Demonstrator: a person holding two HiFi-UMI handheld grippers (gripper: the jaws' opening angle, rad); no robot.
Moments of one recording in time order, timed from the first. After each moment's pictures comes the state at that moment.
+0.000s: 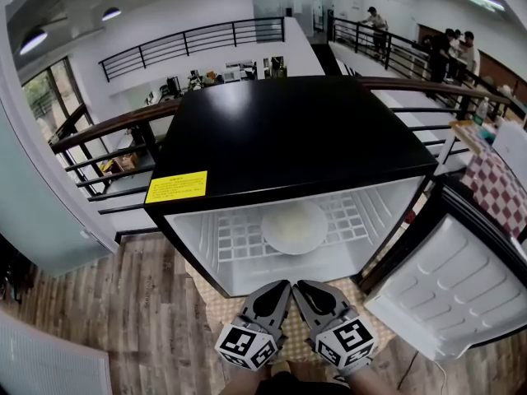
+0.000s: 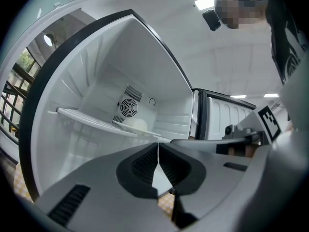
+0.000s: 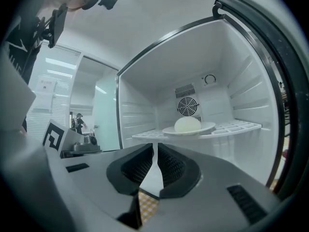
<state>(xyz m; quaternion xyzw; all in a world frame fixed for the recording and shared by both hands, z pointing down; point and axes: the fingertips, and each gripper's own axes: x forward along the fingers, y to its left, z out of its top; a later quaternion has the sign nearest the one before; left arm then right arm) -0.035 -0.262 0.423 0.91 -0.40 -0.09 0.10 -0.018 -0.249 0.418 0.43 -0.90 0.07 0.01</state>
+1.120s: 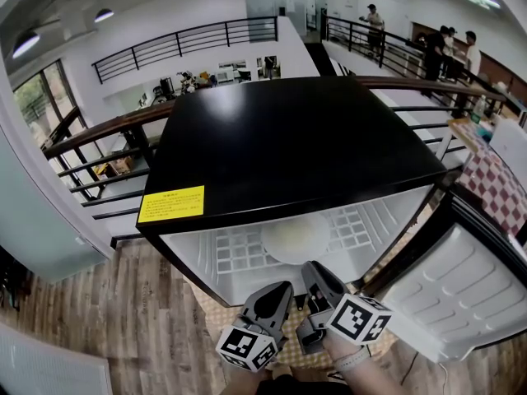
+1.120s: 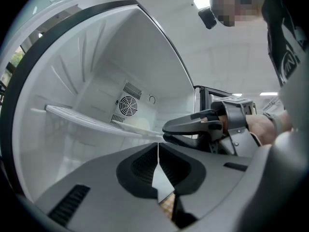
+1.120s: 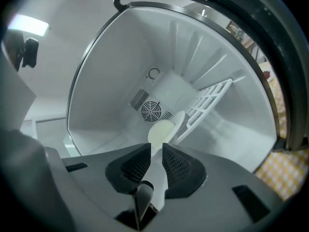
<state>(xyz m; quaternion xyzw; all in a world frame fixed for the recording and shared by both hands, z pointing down) -0.034 -0.285 0.426 0.92 -0.38 -0.08 0.09 0.018 -0.316 0.402 0.49 -0.77 0.36 -0.19</state>
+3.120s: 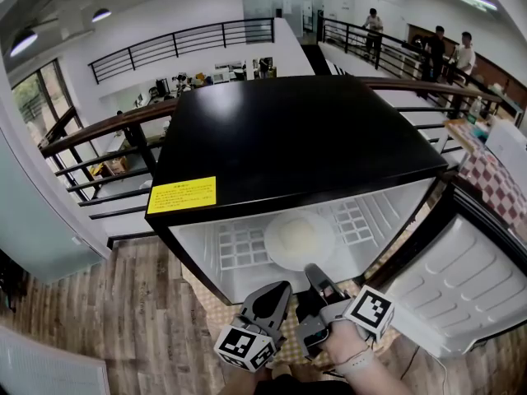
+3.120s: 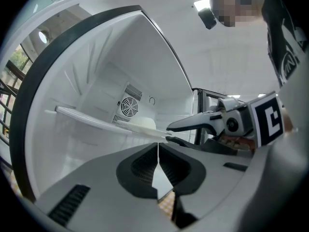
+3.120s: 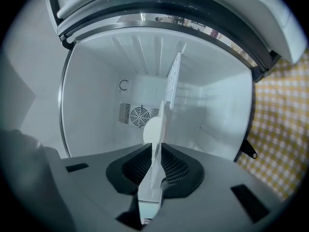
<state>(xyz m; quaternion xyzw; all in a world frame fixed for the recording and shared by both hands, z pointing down) -0.045 -0.276 0.429 0.92 -0.37 -0.08 0.09 0.016 -0.301 0.412 0.43 -0.64 0.54 -0.34</state>
